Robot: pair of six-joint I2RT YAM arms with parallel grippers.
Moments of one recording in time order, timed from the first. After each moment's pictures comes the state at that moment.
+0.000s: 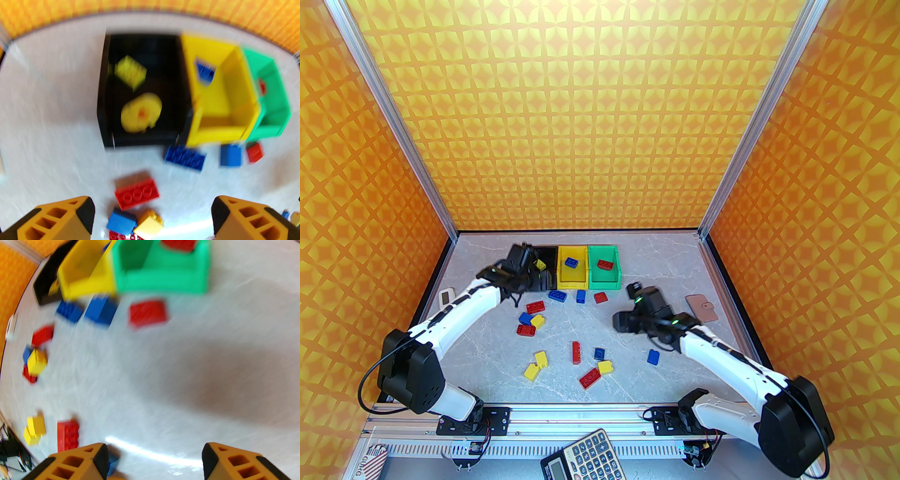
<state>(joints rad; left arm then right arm) -0.45 1.53 1.18 -0.63 -0.12 -0.42 0.57 1.19 0.68 -0.45 -0.07 0.44</state>
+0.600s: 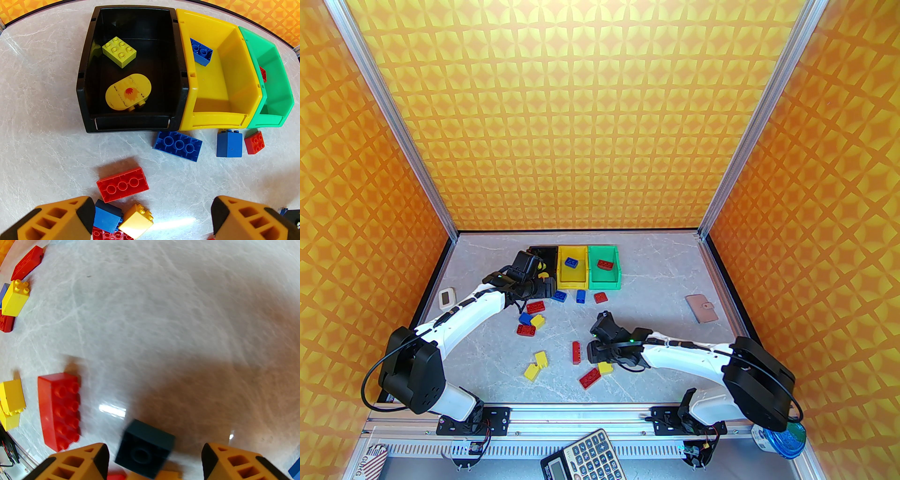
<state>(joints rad) -0.47 1.53 1.18 -0.60 -0.11 -0.44 0.94 1.45 0.72 -0.42 0.08 0.76</state>
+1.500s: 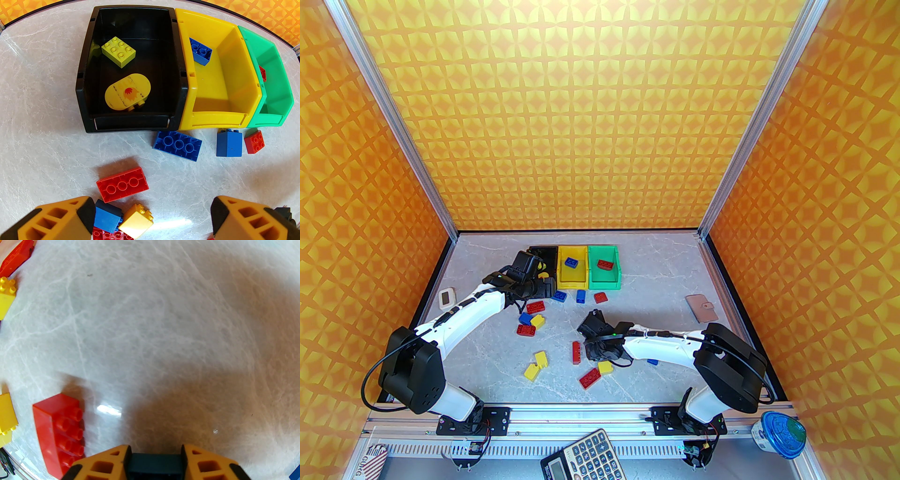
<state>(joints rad) -0.47 1.53 1.18 -0.60 -0.11 -0.44 0.95 1.59 0.85 -0.49 0.14 0.73</state>
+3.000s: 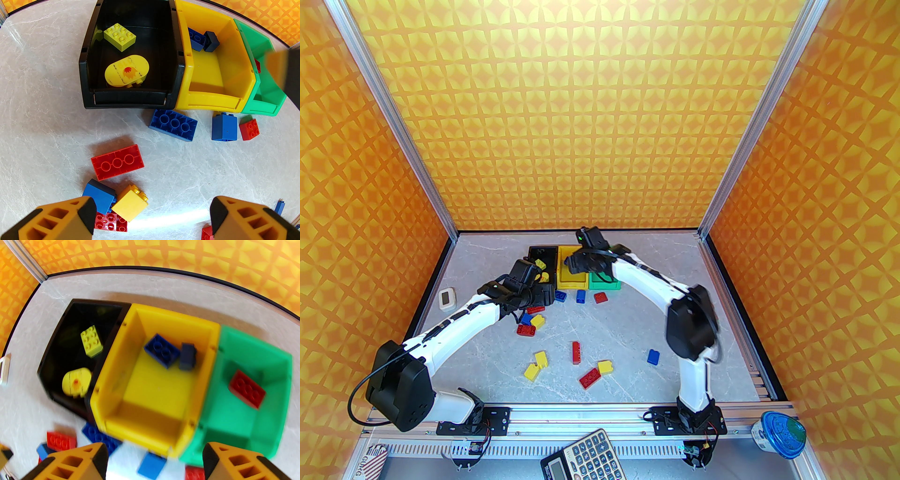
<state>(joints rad) -0.51 1.43 1.08 -0.60 -0.11 -0.52 0.59 1.90 1.64 -0.58 0.06 0.26</state>
